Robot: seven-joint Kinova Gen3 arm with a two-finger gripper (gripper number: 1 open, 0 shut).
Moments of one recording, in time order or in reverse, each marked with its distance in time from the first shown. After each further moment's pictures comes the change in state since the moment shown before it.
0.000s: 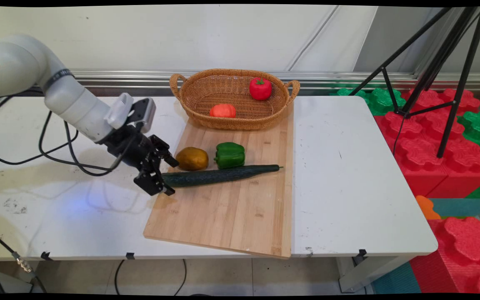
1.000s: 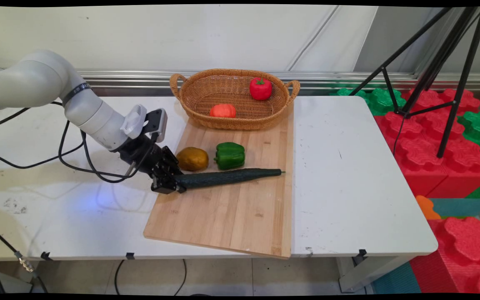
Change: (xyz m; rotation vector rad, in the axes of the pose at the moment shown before) arm -0.002 -0.005 0.035 0.023 -0.029 -0.024
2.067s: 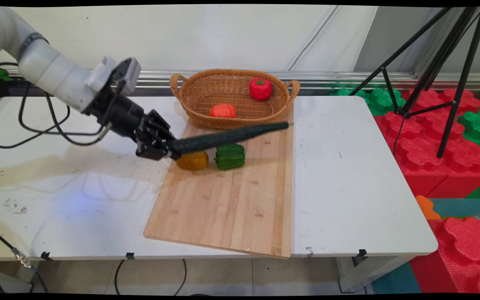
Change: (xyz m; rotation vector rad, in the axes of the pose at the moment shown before) arm 0.020 -0.008 -0.096 0.012 0.163 0.001
